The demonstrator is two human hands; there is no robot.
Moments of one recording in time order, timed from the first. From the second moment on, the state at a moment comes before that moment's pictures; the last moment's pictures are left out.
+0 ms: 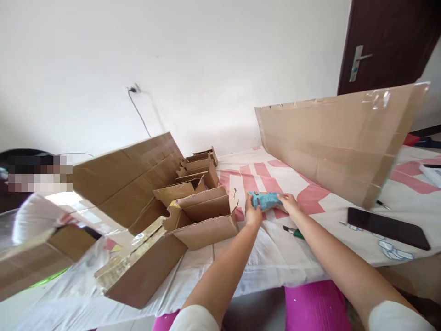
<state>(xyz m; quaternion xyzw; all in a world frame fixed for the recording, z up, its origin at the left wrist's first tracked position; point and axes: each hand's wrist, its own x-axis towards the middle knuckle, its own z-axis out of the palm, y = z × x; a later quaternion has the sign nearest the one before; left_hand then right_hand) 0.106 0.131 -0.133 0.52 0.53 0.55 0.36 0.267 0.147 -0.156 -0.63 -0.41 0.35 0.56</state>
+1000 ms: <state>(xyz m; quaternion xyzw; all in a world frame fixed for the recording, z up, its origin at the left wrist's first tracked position) -0.077 0.025 -0.163 0.40 0.62 0.60 0.33 0.106 0.151 -0.103 -0.32 -0.69 0.56 0.34</state>
